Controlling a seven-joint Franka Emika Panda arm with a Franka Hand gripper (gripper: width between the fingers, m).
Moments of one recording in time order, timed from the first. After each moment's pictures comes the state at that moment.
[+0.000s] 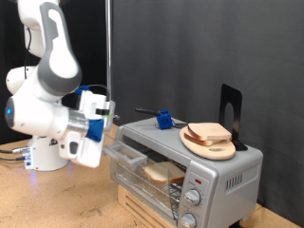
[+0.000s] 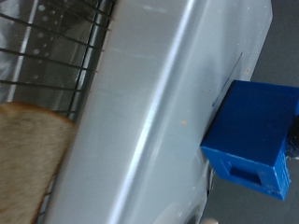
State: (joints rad) arm -0.26 -0.10 -0.02 -2.59 1.17 1.80 -0.48
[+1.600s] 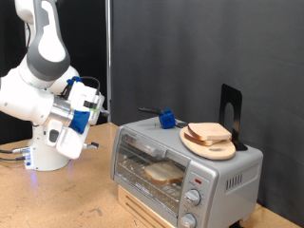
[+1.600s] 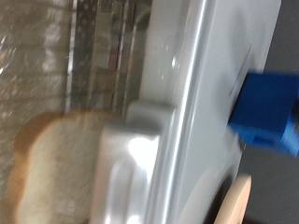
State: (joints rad) arm -0.34 -0.22 -0.06 -2.66 1.14 1.86 -0.32
